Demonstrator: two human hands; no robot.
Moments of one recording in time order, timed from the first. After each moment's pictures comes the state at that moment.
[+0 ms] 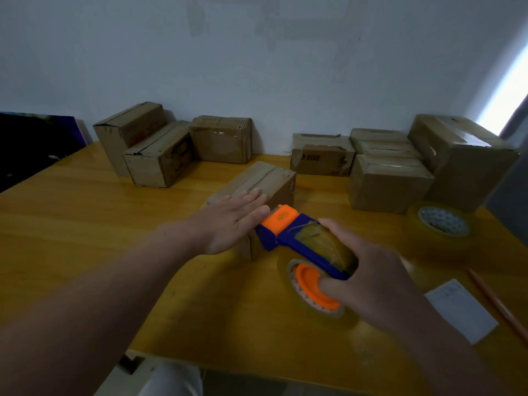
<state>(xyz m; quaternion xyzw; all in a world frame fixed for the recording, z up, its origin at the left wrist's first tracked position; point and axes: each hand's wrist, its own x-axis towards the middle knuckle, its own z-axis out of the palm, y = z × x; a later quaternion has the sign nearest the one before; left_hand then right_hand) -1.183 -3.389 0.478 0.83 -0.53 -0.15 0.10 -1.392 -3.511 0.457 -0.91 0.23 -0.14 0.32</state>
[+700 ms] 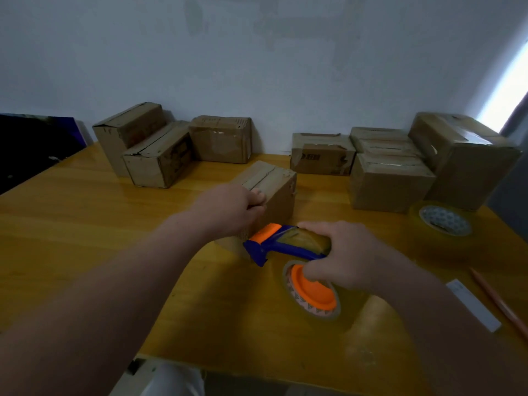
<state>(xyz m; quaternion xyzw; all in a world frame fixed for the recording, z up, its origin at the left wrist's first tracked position) -1.172 -3.410 0.485 0.87 -0.49 -0.03 0.06 -1.353 -3.521 0.486 -0.92 0.24 0.04 0.30</state>
